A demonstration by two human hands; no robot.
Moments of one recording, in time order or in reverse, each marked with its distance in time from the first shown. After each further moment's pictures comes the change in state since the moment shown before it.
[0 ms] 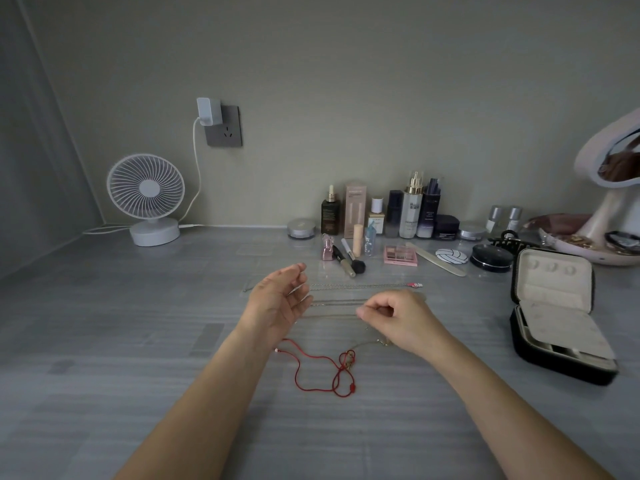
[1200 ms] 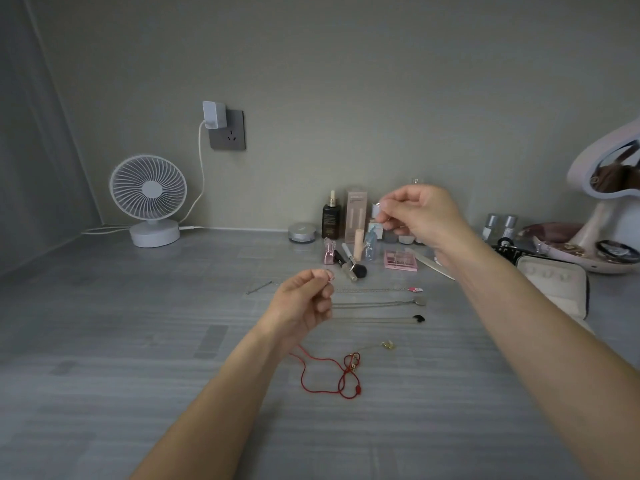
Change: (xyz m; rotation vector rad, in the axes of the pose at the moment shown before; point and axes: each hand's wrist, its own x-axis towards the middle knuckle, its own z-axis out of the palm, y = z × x) left_hand -0.013 -0.001 0.015 0.105 -0.280 0.026; right_hand 0.054 -0.079 -0.079 0.421 0.260 0.029
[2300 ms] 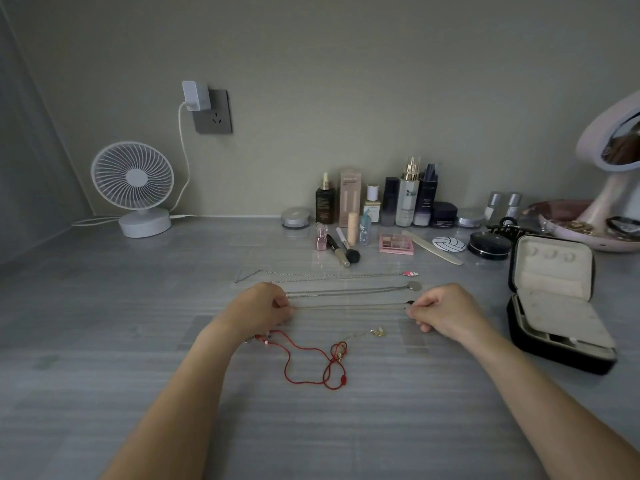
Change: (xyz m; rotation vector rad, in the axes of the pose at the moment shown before) left_hand 0.009 -0.003 -0.051 1.505 0.086 -0.104; right_hand -0.055 0.144 -0.028 -0.487 -0.042 0.376
